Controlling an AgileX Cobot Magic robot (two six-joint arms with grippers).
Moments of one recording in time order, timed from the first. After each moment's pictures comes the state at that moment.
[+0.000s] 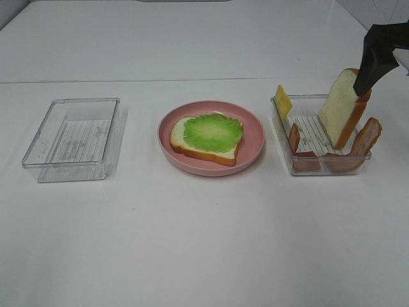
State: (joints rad) left arm 0.08 0.00 -0.52 -0.09 1.08 0.04; right arm -0.02 1.74 -1.44 0.13 1.14 -0.15
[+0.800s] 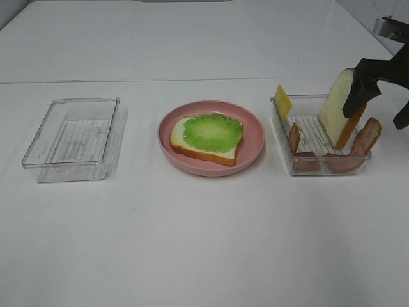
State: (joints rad) left arm 0.08 0.00 -0.52 -0.09 1.08 0.04; right arm -0.13 1.96 -1.46 0.27 1.03 -0.28
